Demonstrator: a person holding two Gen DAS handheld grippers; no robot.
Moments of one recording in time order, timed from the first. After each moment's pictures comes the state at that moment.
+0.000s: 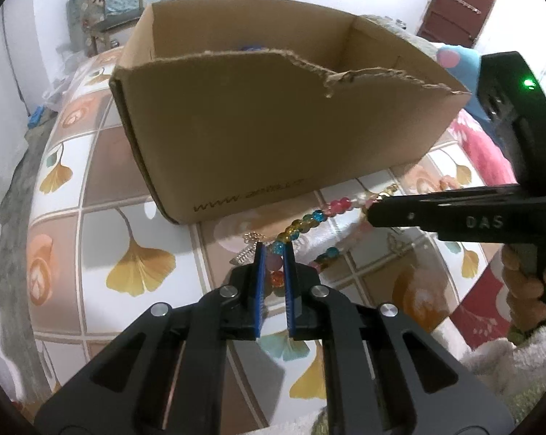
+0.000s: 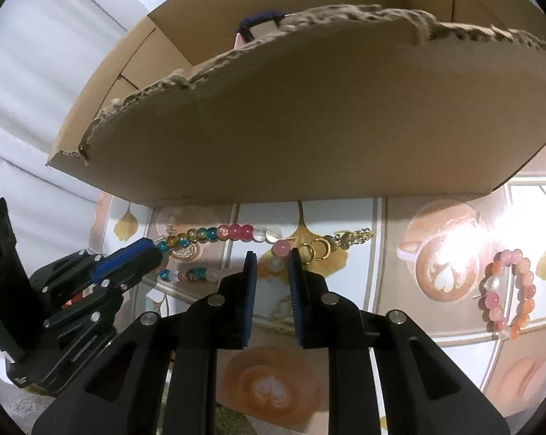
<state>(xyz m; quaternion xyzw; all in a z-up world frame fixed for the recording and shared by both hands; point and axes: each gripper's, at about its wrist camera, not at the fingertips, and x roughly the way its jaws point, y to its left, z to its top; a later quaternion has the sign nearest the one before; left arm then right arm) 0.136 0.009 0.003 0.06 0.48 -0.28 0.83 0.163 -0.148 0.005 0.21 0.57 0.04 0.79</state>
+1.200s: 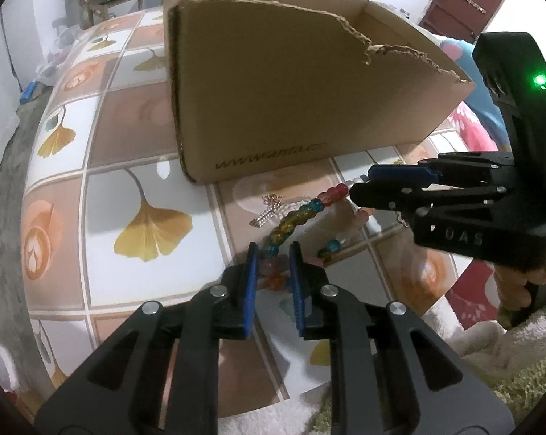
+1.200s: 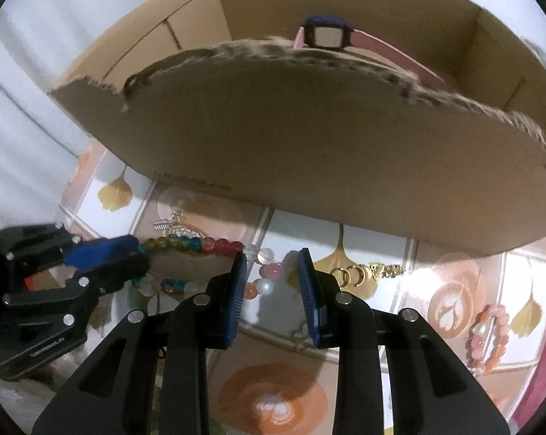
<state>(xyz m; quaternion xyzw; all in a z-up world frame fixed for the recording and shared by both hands) 0.143 0.036 -0.006 0.05 0.53 -0.29 0.80 0.194 -0.039 -0.019 0.03 0.58 0.05 0.81</state>
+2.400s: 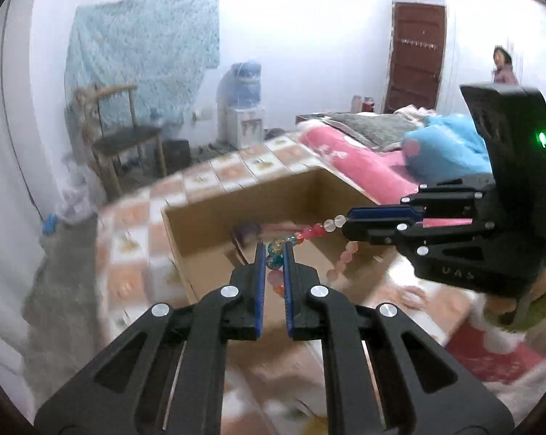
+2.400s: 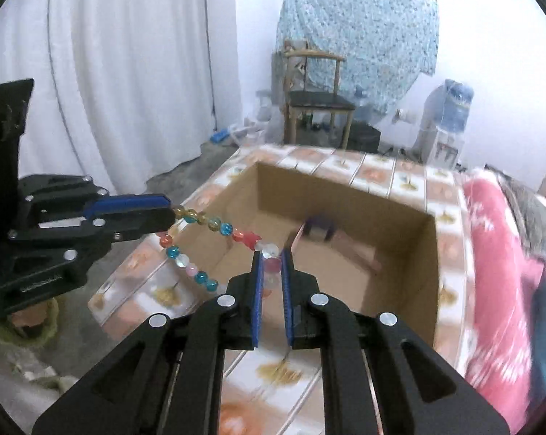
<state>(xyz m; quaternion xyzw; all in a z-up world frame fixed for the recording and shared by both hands) 0.153 0.002 0.171 0.10 0.29 -0.31 0.90 0.202 -0.095 0.143 0.00 0.39 0.13 0.91</state>
